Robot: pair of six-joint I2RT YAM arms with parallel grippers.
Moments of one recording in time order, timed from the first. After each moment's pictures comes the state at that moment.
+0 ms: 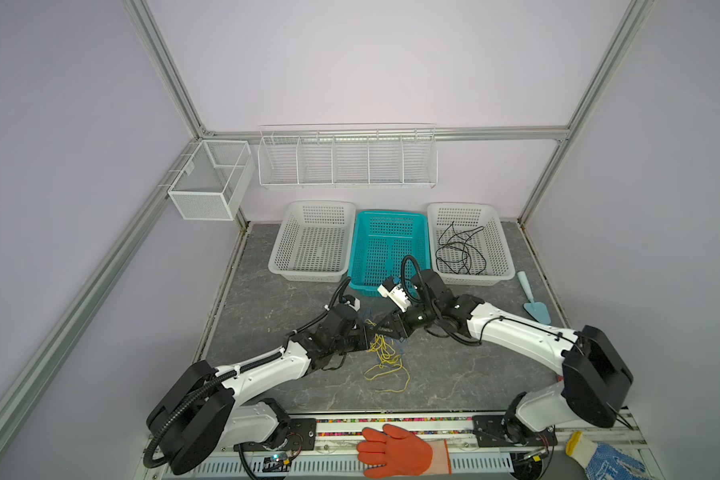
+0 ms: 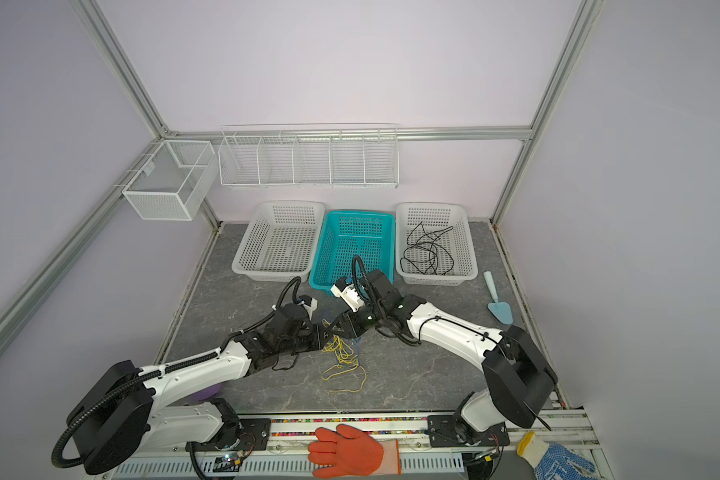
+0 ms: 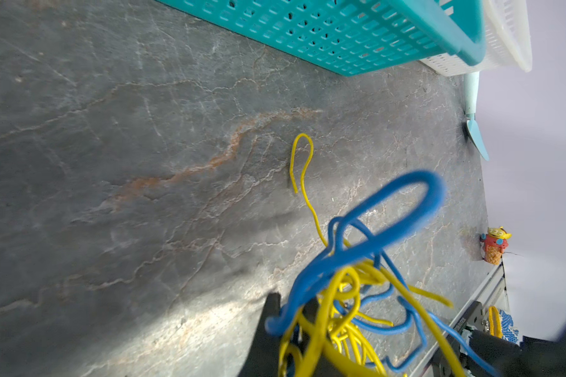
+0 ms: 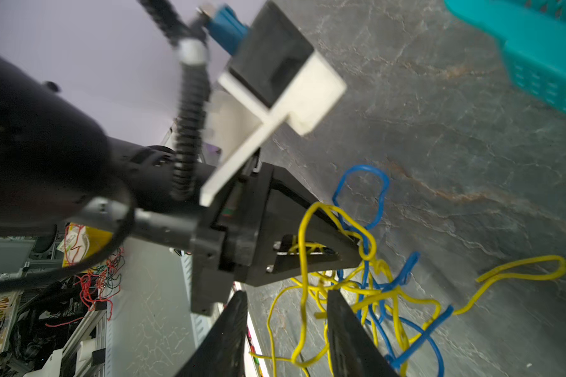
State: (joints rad) left arm -0.80 1.25 0.54 -0.03 0.14 -0.80; right arm 0.79 1.51 0.97 -0.25 -0.61 0.31
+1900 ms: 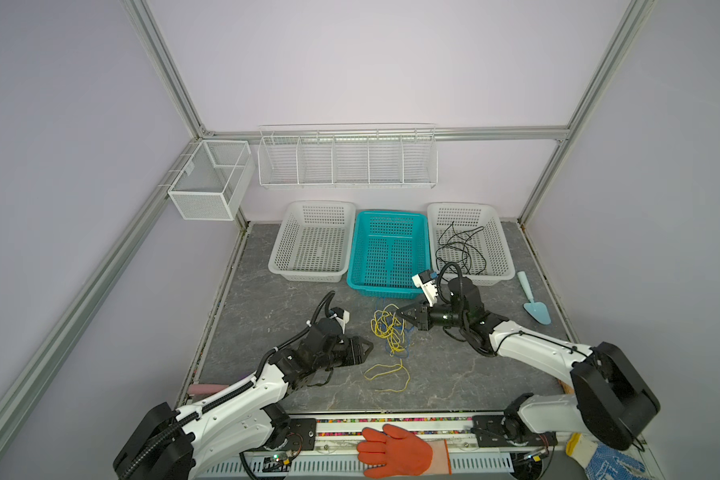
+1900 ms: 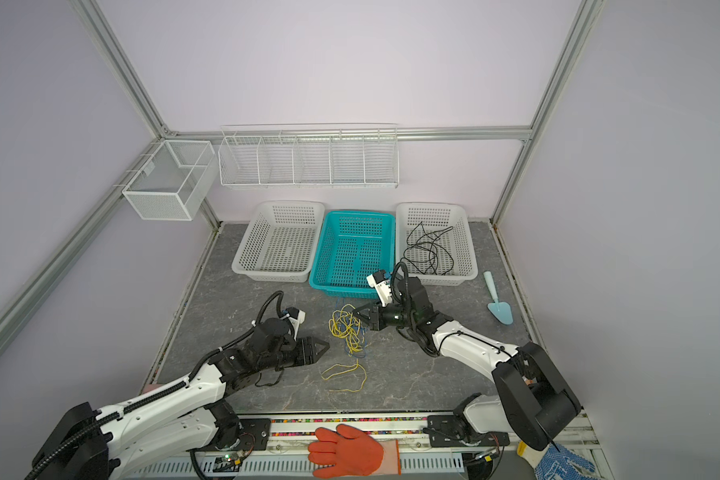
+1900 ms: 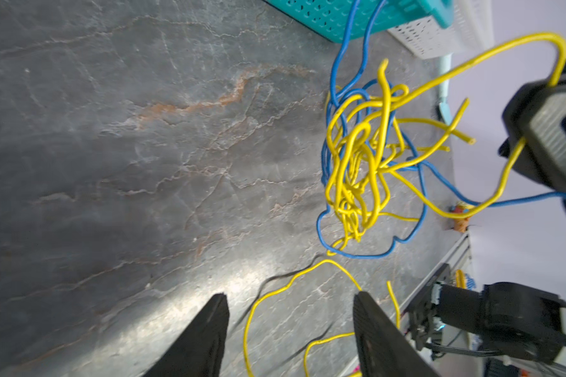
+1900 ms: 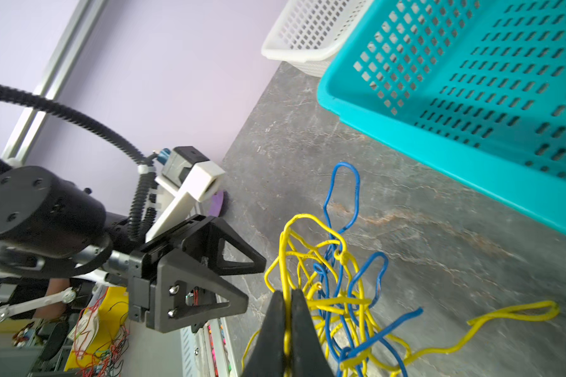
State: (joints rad) left arm -0.81 0.95 0.37 -0.08 0.21 -0.86; right arm 0.59 1.35 0.63 0.28 -0.69 0.54
